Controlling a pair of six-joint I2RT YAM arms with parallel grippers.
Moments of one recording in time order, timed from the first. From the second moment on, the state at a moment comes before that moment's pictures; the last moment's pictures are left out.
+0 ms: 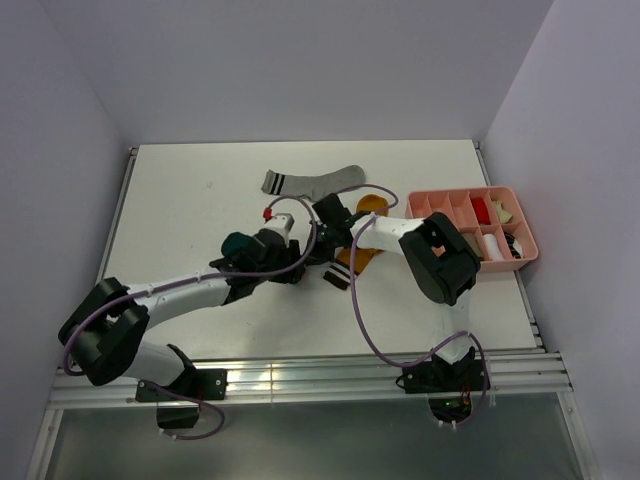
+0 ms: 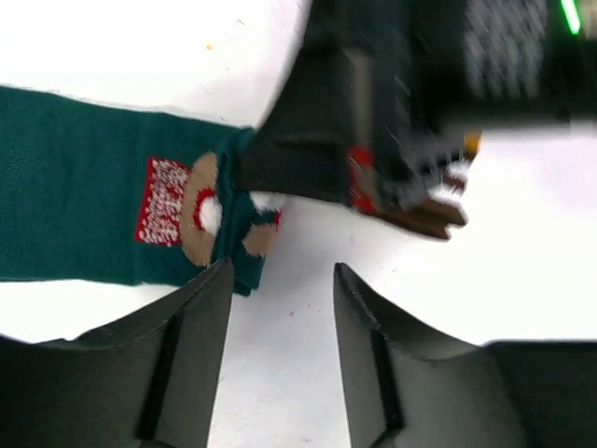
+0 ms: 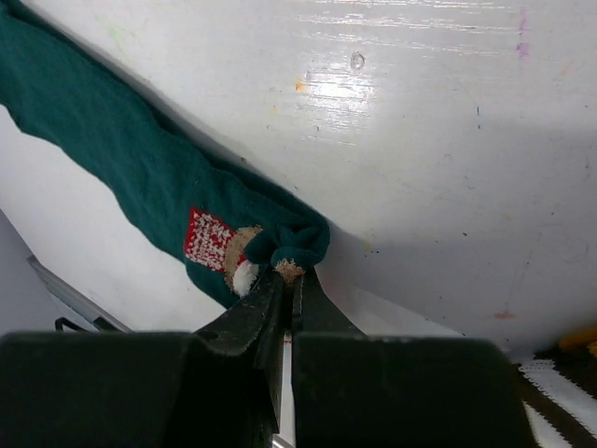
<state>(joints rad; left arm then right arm) -0.73 1.40 0.71 0.03 -0.07 -0.57 0.65 1.97 1.20 -0.24 -0.27 0.89</state>
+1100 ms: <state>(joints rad) -1.02 1.67 0.78 0.01 -0.57 -0.33 0.65 1.99 1.23 -0.26 -0.33 0.89</state>
